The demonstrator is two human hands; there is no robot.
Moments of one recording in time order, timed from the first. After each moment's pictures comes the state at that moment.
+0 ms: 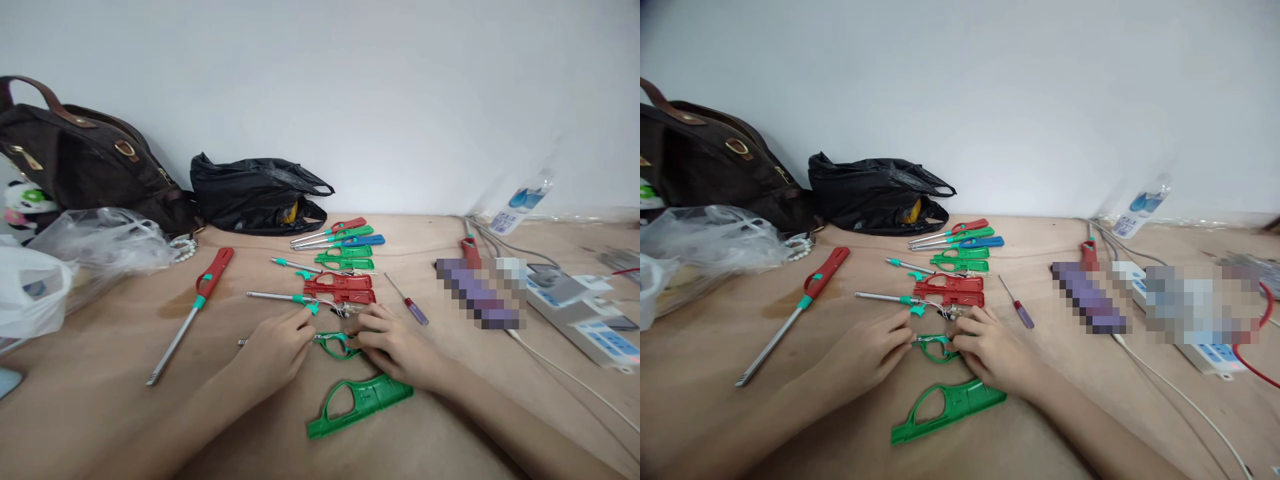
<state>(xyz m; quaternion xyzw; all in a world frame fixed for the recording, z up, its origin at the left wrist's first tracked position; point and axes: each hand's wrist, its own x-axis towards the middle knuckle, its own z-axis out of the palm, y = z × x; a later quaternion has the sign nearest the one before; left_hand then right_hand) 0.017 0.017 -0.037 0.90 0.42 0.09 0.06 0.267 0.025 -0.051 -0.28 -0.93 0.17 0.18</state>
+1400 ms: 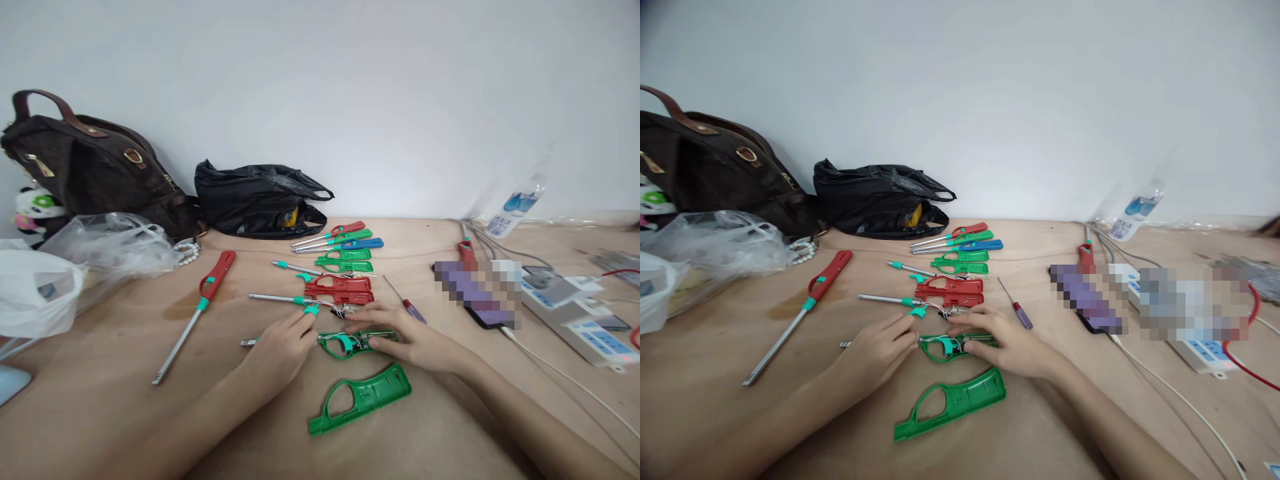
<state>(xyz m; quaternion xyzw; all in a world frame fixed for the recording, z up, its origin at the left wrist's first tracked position) 0.014 0.019 -0.060 0.92 0.33 0.17 -0.13 0.284 0.032 -0.035 -0.31 -0.86 0.36 0.18</state>
